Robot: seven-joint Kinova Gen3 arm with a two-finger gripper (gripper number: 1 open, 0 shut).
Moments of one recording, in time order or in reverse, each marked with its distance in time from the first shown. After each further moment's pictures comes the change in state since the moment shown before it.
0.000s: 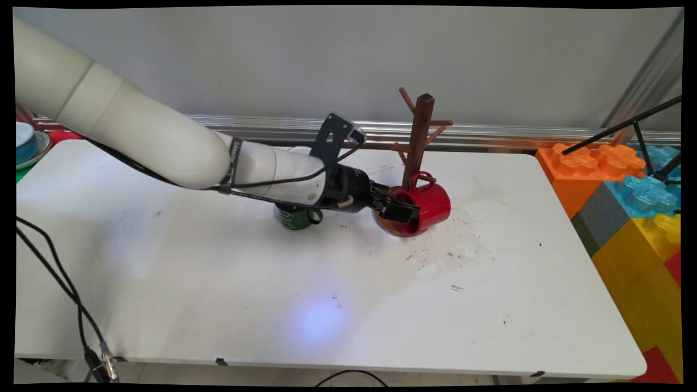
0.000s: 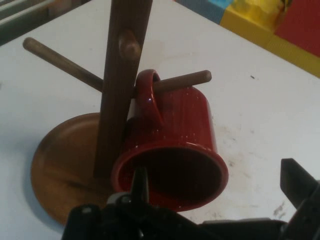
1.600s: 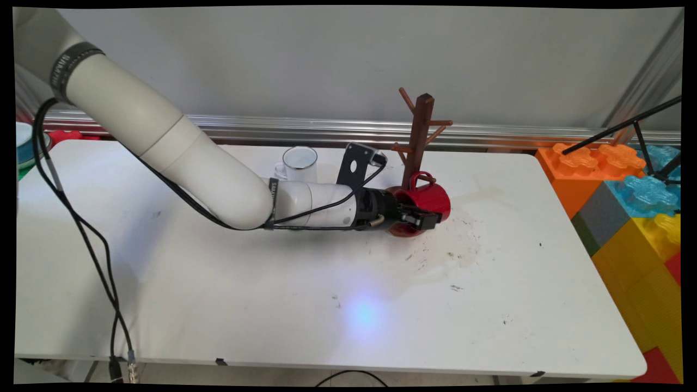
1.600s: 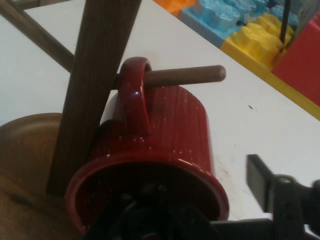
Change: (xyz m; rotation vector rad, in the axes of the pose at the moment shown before) arm -0.034 0.011 0.068 -0.022 0.099 -0.166
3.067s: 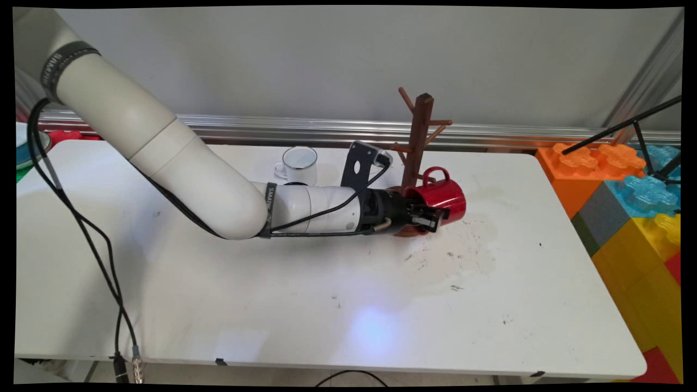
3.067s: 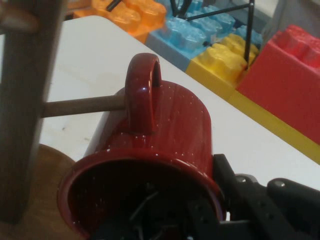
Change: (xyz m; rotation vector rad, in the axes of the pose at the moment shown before) arm 0.002 0.027 -0.013 -0.066 0.058 0.022
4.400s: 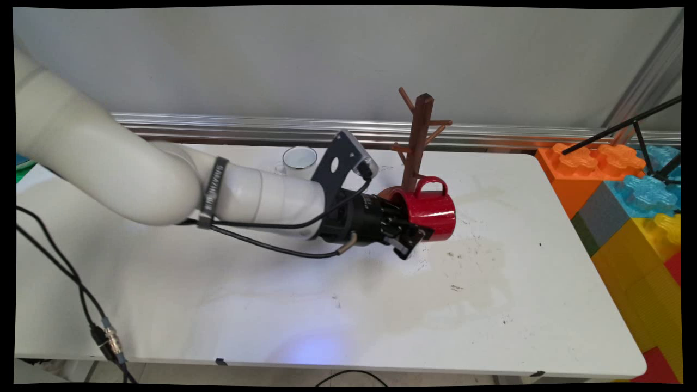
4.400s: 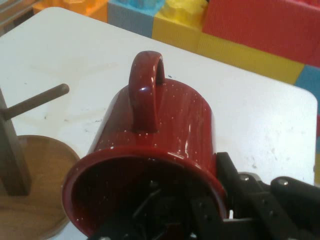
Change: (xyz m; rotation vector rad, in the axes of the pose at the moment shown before) arm 0.029 0.045 -0.086 -0.043 -0.150 0.301
